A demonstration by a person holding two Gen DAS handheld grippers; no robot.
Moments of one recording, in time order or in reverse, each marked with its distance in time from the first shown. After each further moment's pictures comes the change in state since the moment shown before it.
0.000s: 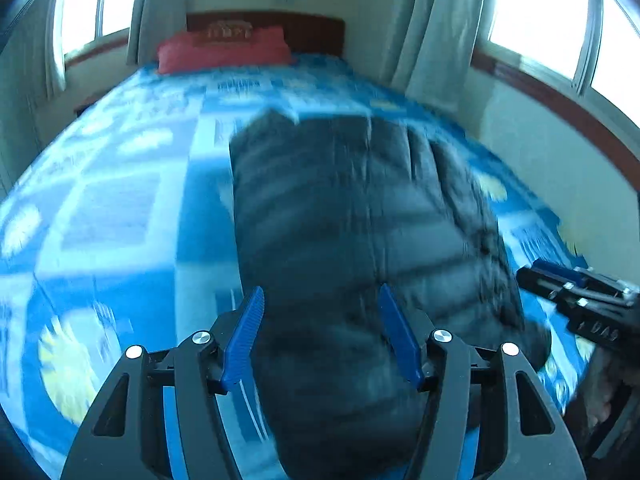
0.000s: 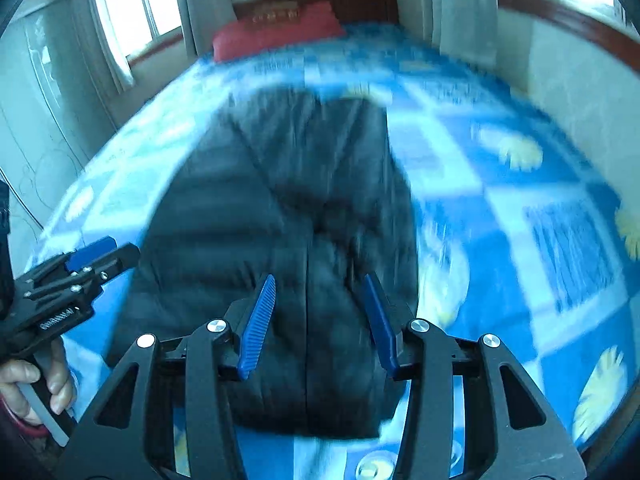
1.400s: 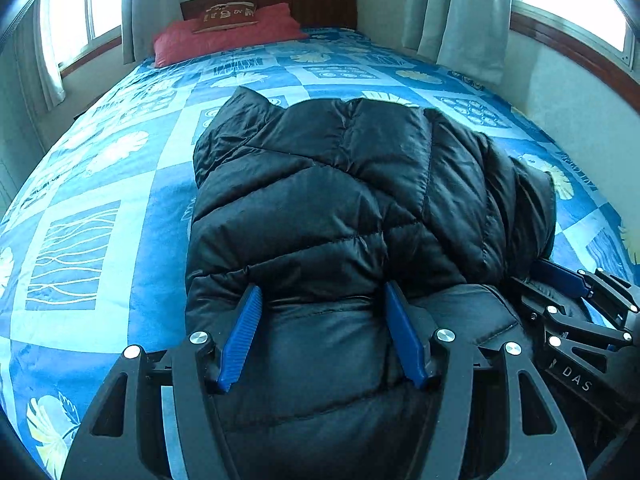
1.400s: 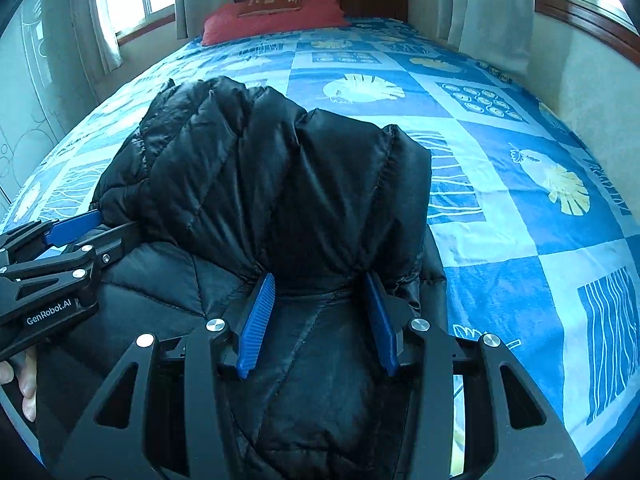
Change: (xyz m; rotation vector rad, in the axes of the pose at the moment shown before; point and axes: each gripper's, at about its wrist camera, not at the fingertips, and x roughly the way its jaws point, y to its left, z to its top) left arm 0.128 -0.011 0.044 0.035 0.104 0.101; right arm 0.135 -0.017 0.021 -0.055 0.049 -0.046
